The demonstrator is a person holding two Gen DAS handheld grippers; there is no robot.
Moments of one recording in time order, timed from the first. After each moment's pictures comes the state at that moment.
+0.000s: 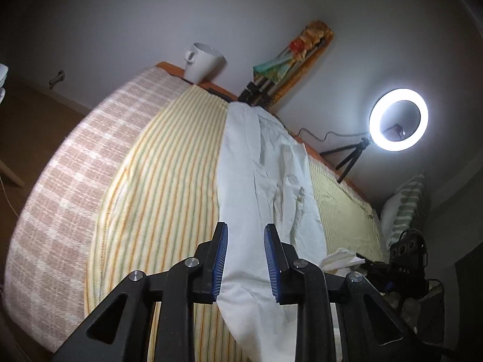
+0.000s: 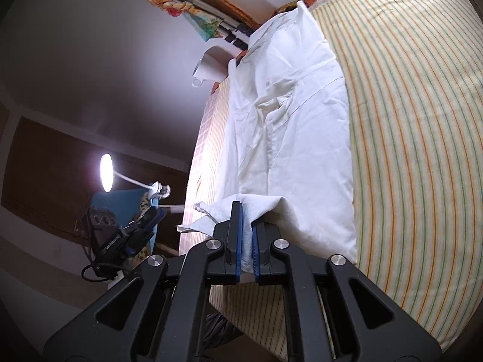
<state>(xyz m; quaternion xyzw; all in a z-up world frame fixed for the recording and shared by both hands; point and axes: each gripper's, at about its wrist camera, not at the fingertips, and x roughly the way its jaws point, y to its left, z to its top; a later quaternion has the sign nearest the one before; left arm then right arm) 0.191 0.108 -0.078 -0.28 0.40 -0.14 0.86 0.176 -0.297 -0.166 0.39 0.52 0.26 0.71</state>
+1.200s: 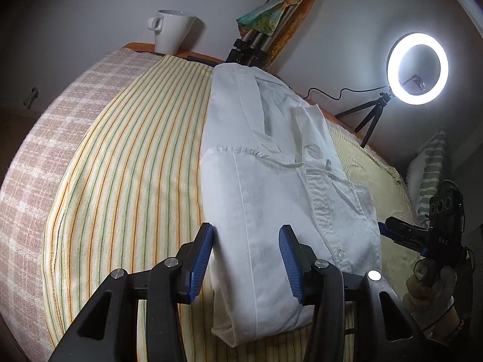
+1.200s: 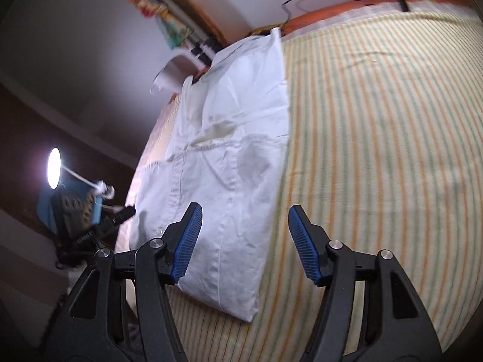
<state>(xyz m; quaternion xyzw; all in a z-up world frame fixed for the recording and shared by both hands) 0.262 0.034 -0.142 -0.17 0.46 -0.16 0.85 0.217 -0.311 -0.175 0.24 0.53 0.22 0.78</state>
